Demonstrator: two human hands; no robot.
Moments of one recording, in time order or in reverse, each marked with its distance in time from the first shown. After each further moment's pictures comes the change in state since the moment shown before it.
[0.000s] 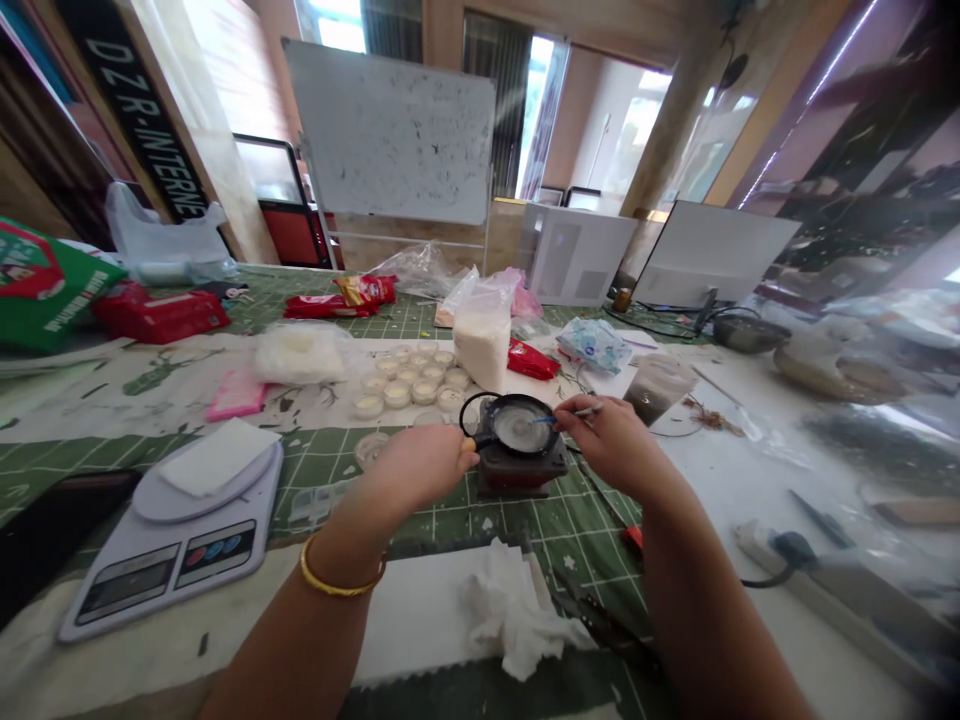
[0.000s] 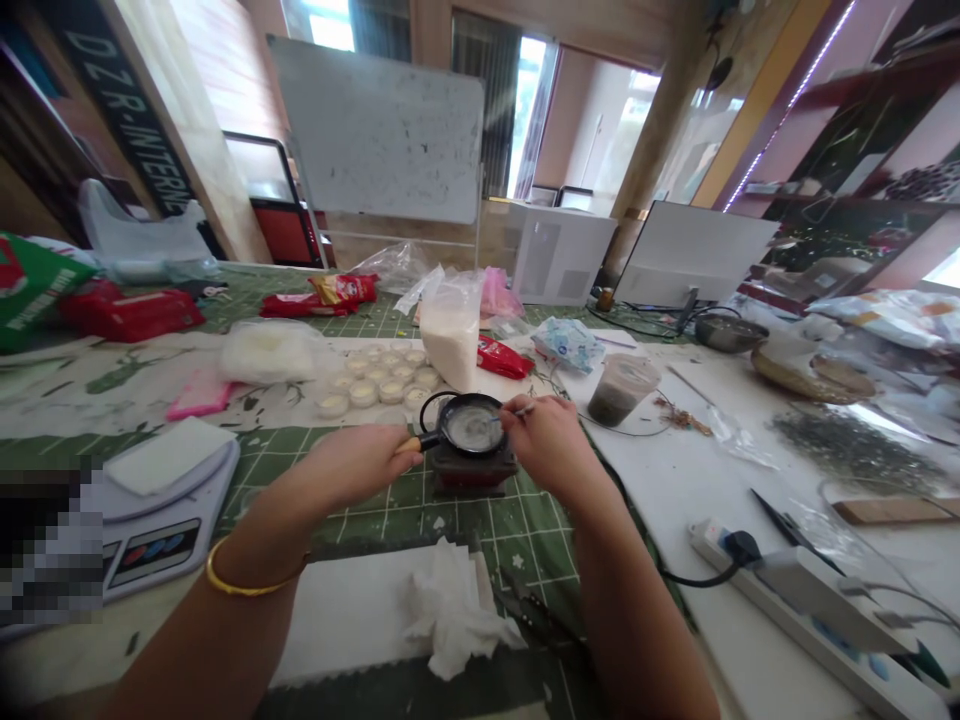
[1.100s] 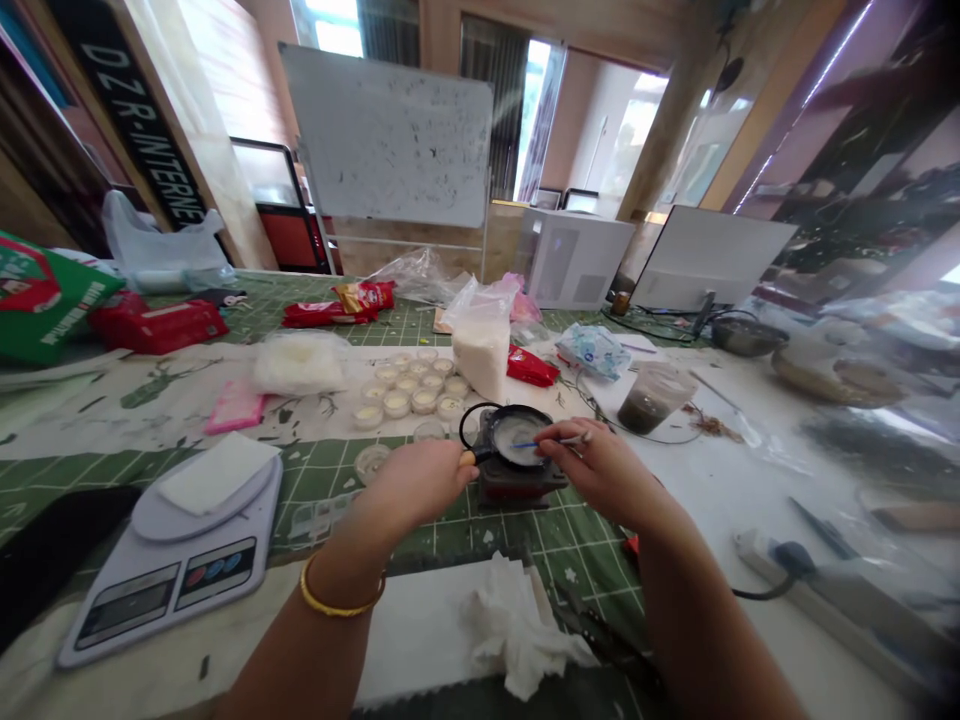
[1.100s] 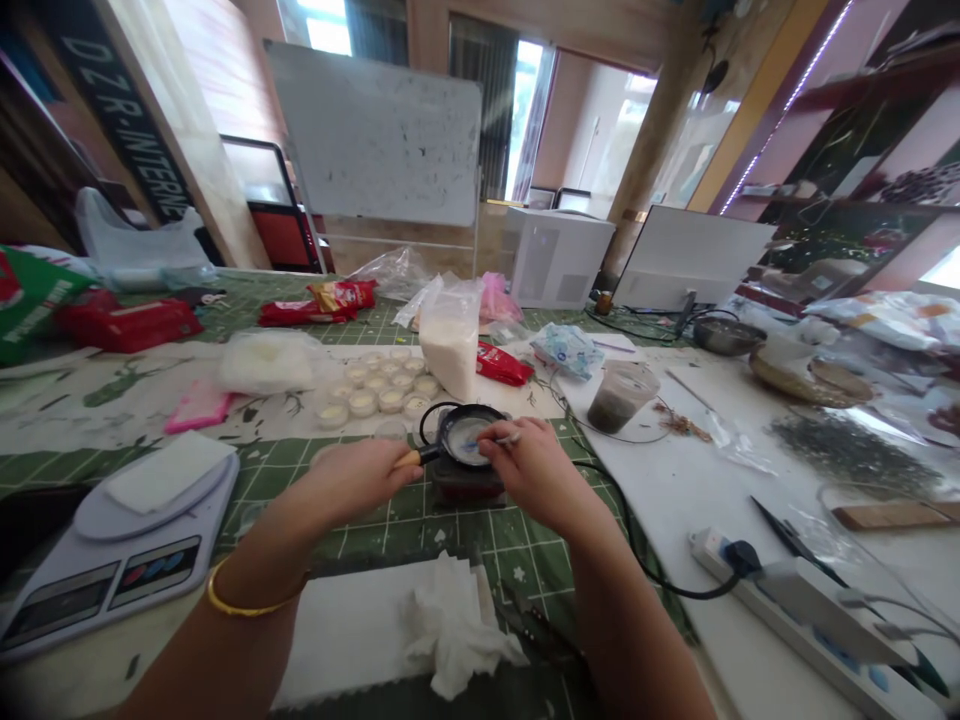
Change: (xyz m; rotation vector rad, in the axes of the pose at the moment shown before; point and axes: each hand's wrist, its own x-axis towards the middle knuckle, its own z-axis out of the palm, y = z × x) left_hand 0.002 -0.004 -0.001 -0.049 -0.029 -0.030; right_hand -0.001 -0.001 -0.001 0.101 -0.072 -0.073
